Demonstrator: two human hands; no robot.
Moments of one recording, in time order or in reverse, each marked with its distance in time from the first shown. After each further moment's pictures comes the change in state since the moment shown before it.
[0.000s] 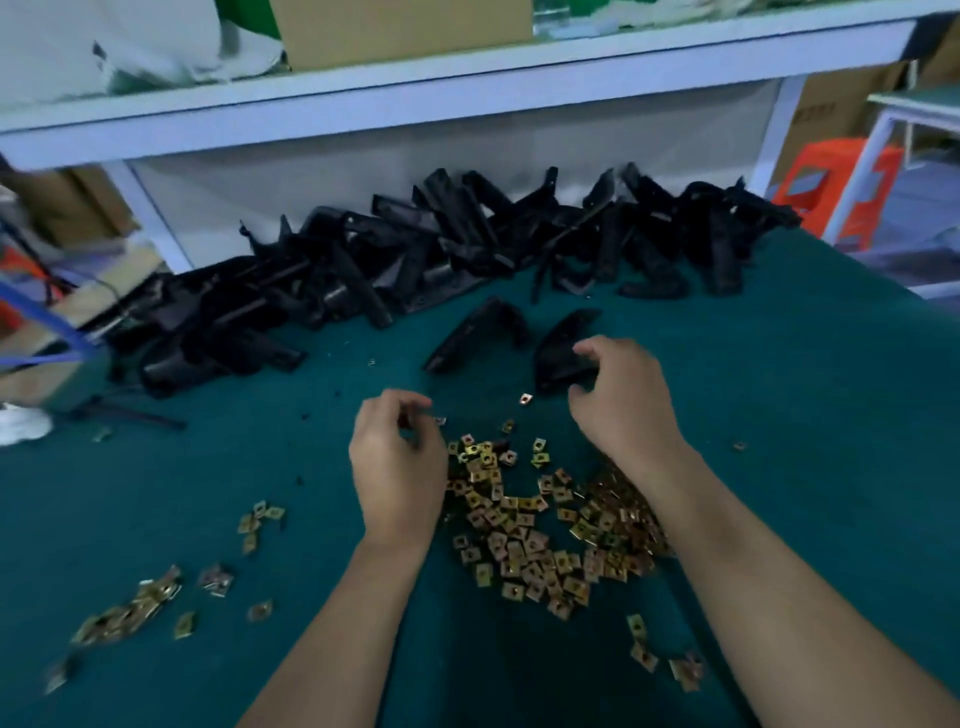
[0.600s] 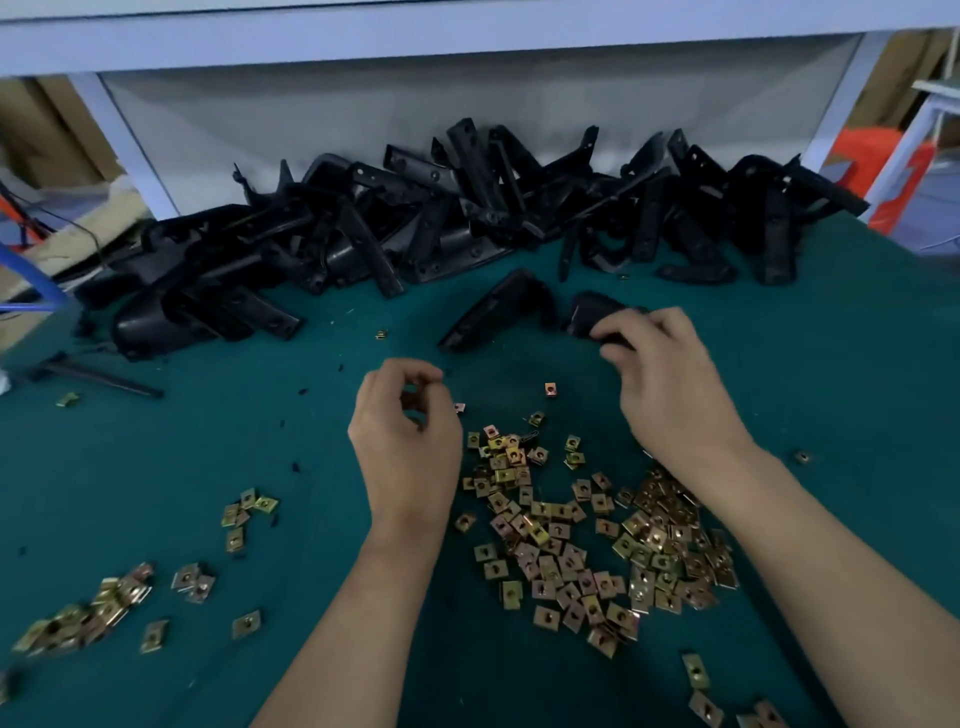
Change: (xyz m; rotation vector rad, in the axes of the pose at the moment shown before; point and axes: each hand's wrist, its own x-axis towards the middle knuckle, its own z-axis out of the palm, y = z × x) left_hand 0.011 -0.003 0.006 -0.258 0.048 -0.189; right_hand 0.009 0.013 0.013 0.008 0.078 -0.297
